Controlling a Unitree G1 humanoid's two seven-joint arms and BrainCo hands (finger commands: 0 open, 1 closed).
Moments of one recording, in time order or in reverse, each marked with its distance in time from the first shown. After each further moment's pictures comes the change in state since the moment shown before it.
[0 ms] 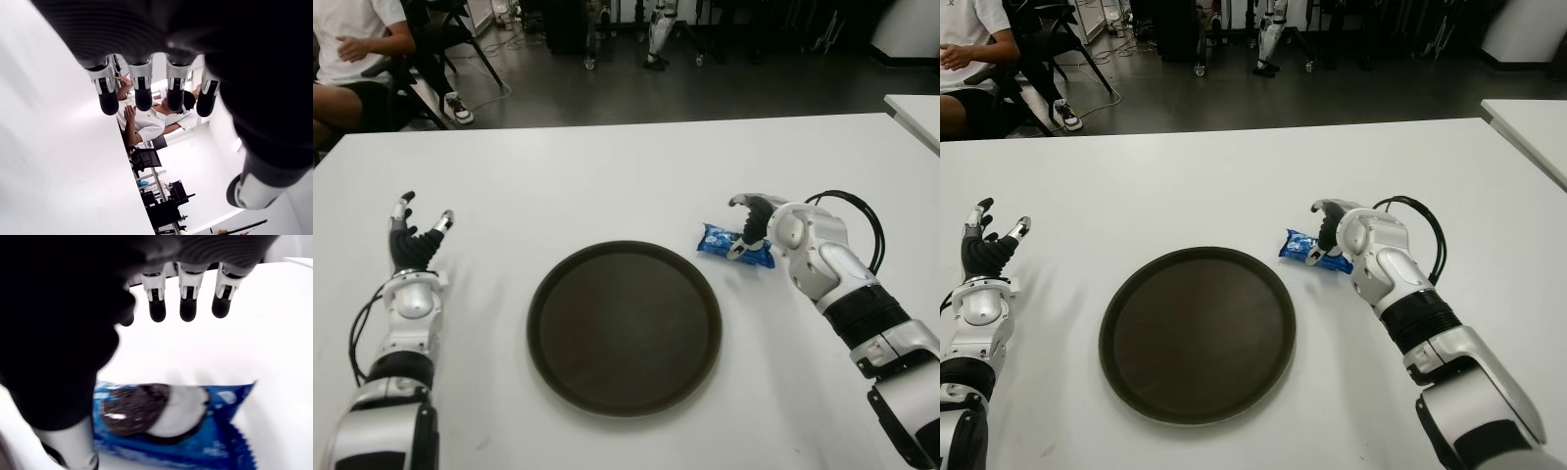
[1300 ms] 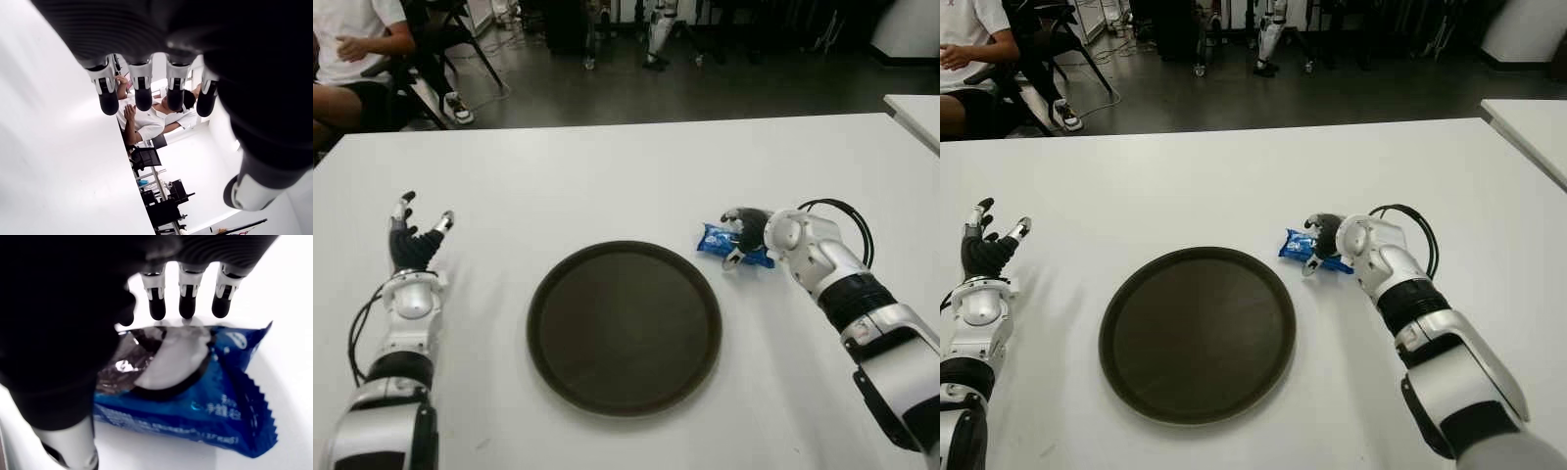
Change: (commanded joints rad) left arm 0.005 0.004 -0.005 0.005 0.005 -0.017 -0.009; right arm -0.110 0.059 -0.007 0.354 0.079 -0.174 -0.024
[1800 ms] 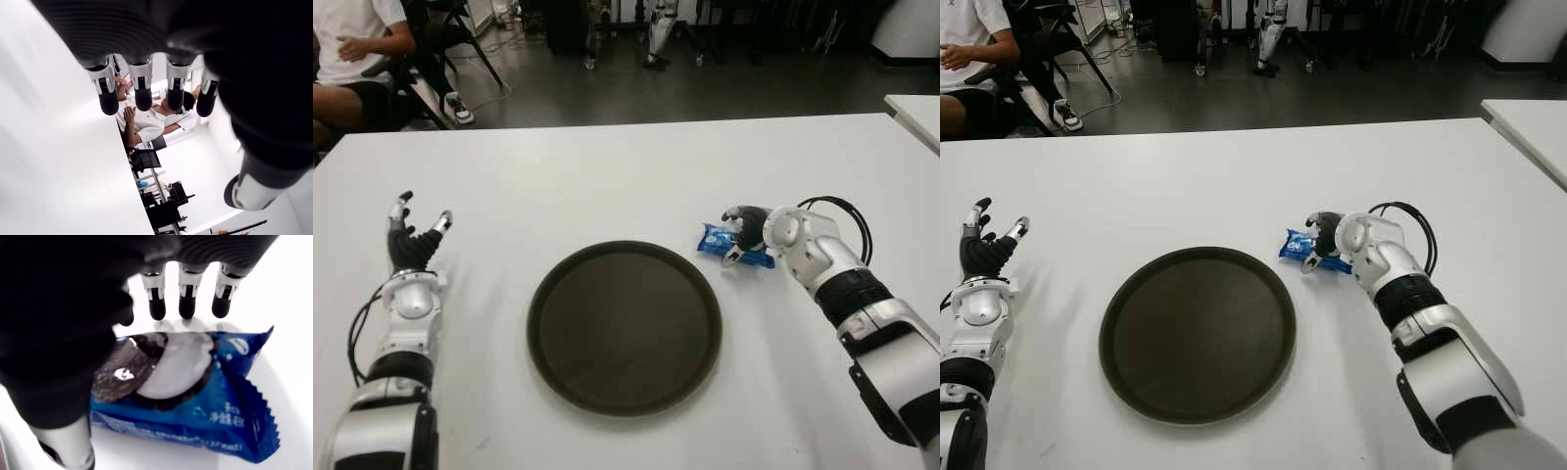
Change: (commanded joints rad) left arm -0.004 -0.002 0.002 -0.001 0.000 0.011 0.019; right arm -0.017 0.014 0.010 0.042 -0.013 0.021 -0.021
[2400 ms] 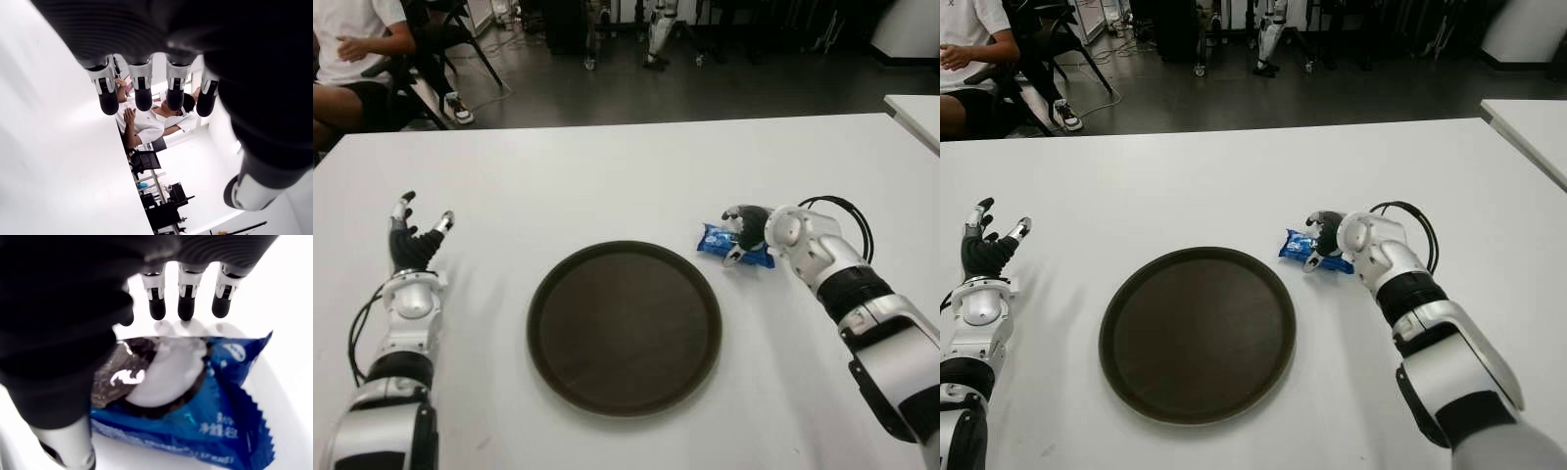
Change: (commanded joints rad) left arm 0.001 0.006 -0.003 -0.001 0.000 -0.002 -0.028; right arm -0.014 -0.002 -0.001 0.068 0.006 -0.075 -0.018
